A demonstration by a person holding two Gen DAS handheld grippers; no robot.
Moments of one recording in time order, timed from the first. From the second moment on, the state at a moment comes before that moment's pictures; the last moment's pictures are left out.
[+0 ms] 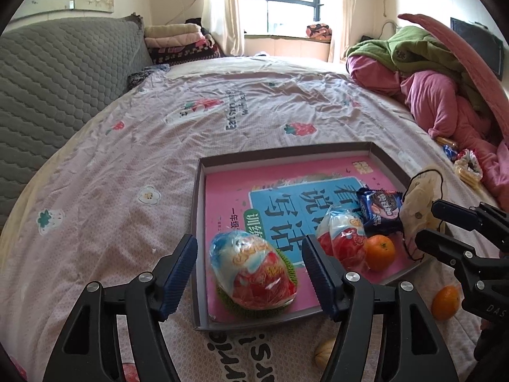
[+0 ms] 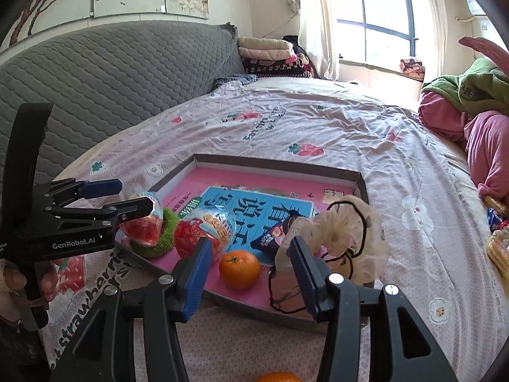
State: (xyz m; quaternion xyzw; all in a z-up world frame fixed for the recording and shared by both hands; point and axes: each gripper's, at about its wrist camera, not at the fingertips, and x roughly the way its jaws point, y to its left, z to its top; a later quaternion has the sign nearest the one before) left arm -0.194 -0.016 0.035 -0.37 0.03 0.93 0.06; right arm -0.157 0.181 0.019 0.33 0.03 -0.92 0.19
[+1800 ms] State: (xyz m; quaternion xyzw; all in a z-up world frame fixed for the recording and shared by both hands) left arm -0.108 0.017 -0.011 -0.41 0.05 0.90 0.12; right arm -0.070 0.216 -0.011 0.37 0.02 -0.92 0.11
